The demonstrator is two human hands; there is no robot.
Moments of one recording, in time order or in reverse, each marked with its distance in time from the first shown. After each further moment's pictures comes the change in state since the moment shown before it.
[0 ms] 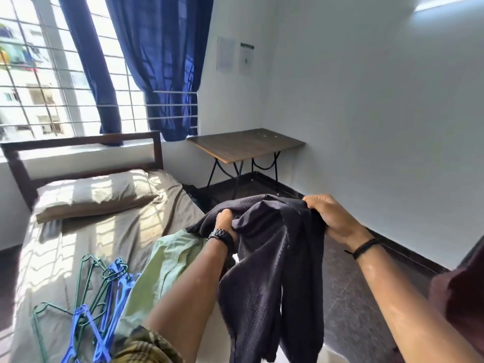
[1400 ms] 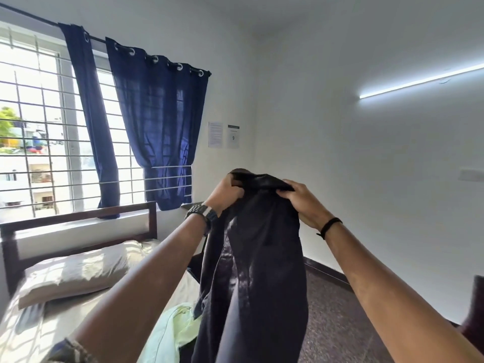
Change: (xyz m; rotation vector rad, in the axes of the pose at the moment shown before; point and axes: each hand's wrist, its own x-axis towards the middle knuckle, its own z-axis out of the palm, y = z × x) left_hand -0.087 0.181 0.084 0.700 -0.209 0.846; right_hand 0.021 -0.144 -0.007 -0.003 0.116 -0.312
